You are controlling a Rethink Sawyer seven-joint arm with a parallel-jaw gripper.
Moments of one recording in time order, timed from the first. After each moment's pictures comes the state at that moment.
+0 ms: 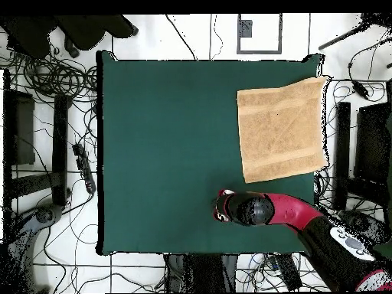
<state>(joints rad) -0.86 -0.40 0.50 1.91 -0.58 0.52 0.45</state>
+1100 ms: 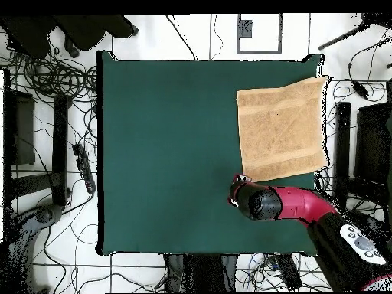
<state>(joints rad) -0.79 -0.48 0.41 1.84 -0.59 0.42 0.45</state>
